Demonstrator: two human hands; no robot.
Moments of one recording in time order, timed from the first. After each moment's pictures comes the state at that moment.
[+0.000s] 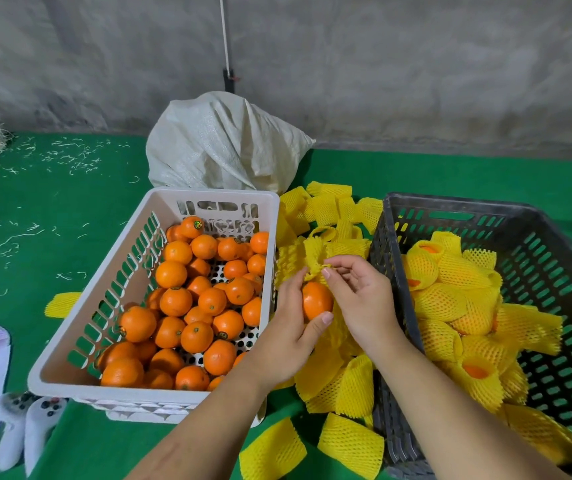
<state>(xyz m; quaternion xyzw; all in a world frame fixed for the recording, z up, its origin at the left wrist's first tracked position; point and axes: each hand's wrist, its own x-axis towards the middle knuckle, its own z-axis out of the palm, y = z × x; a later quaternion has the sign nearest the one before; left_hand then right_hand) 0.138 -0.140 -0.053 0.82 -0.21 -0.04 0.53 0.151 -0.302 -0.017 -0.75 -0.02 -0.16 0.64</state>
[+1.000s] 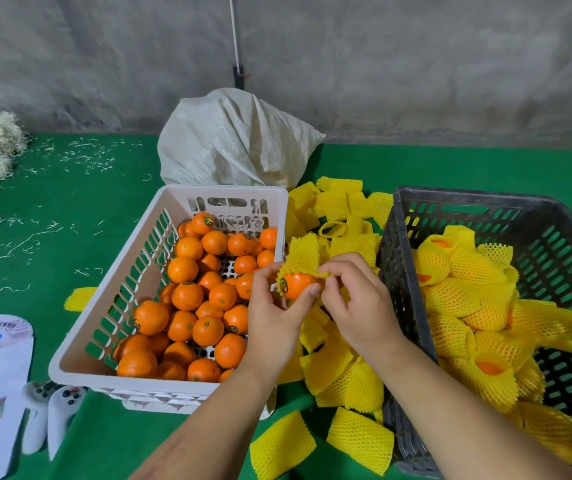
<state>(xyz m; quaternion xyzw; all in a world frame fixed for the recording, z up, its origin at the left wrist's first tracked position) 0.135 -0.143 -0.045 0.67 -0.02 0.09 0.74 0.138 -0.290 -0.011 -0.84 -0.19 -0.32 0.41</state>
